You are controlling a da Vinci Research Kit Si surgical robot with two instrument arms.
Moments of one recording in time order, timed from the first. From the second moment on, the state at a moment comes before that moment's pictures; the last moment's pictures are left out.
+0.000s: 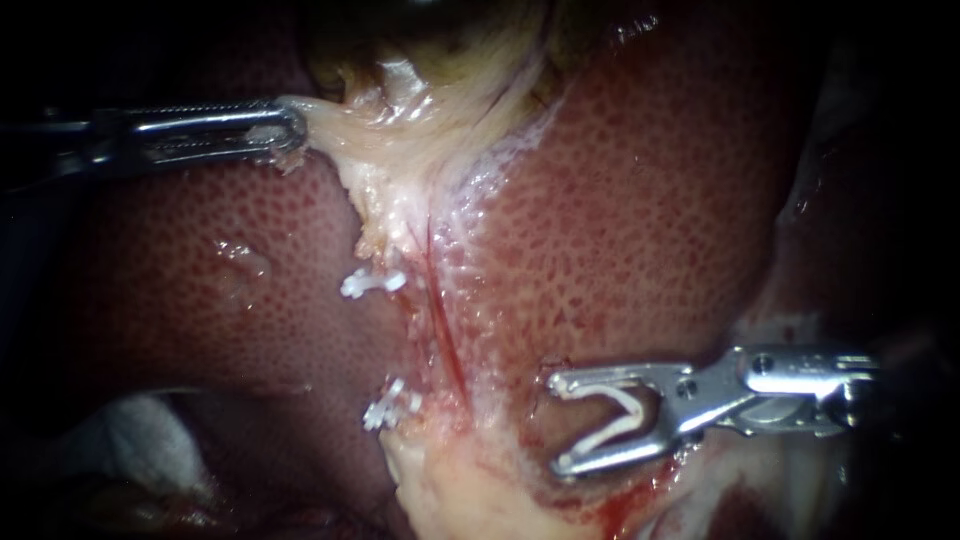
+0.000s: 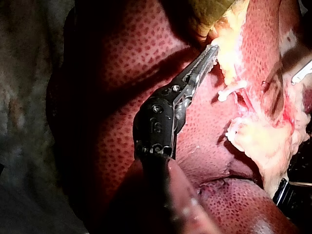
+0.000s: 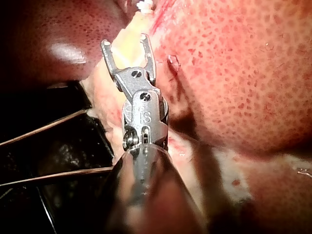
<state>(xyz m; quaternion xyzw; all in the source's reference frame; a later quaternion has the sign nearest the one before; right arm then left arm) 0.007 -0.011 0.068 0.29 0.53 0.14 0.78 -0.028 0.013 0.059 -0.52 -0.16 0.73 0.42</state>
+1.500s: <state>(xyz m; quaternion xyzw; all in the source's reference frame) 0.018 -0.012 0.079 0.36 0.50 0.21 0.76 -0.028 0.012 0.059 -0.52 -0.15 0.73 0.42</state>
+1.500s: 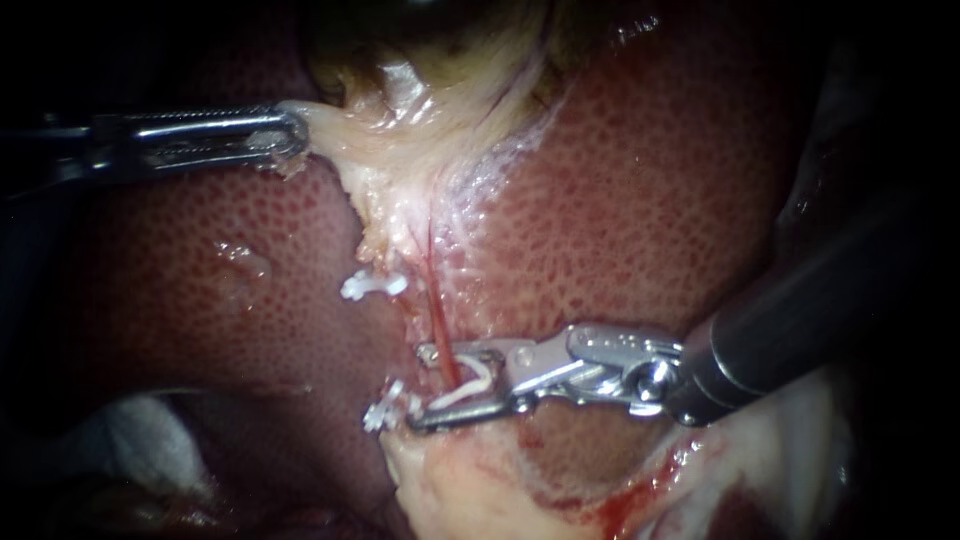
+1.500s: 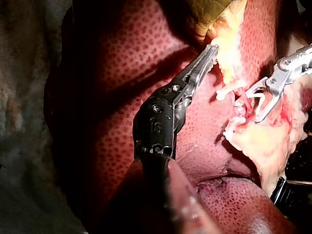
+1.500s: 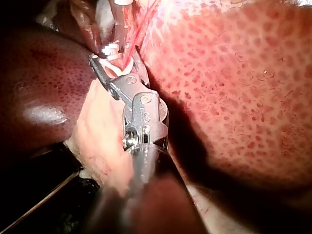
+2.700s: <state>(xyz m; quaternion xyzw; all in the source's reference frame) 0.015 -0.013 0.080 0.46 0.43 0.30 0.71 -0.028 0.012 0.059 -0.52 -0.15 0.73 0.42</state>
